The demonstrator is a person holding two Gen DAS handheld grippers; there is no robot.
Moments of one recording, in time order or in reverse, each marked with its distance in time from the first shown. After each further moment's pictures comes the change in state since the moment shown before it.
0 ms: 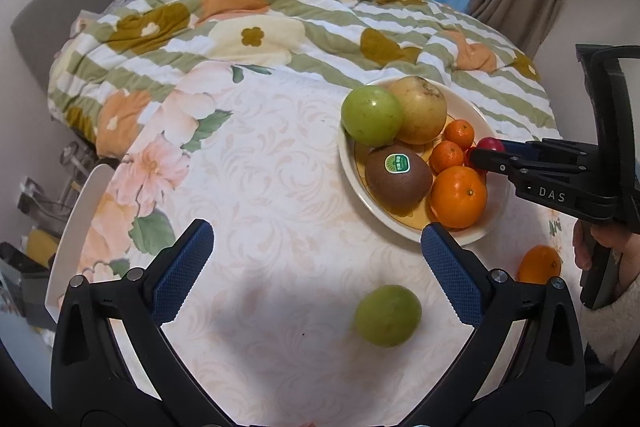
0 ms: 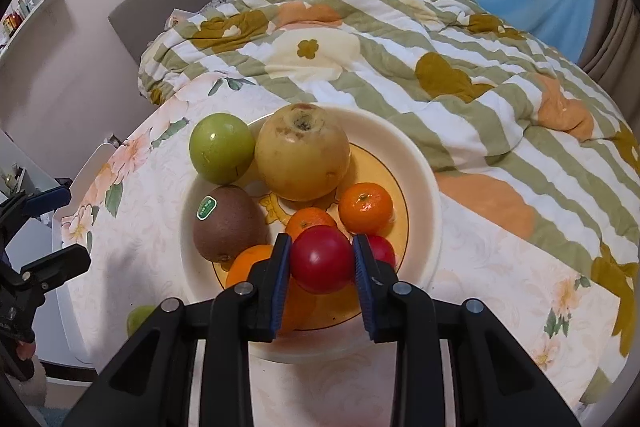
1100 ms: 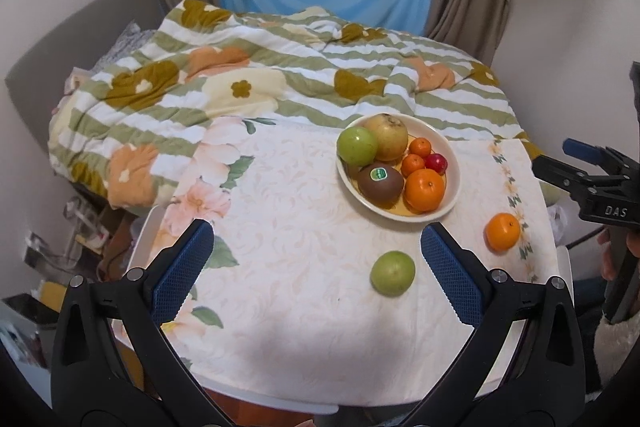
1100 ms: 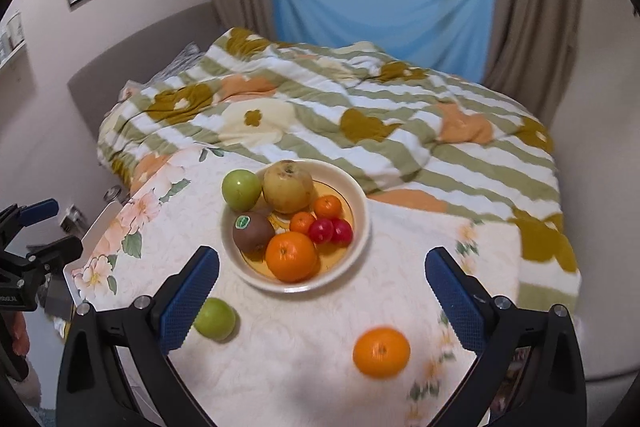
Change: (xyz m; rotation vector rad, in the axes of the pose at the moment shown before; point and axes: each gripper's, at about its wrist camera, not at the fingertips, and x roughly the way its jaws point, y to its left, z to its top) left arm -0.116 0.038 -0.013 0.146 -0.142 -0.084; right arm -0.154 0.068 -0.055 0.199 -0.237 -0.276
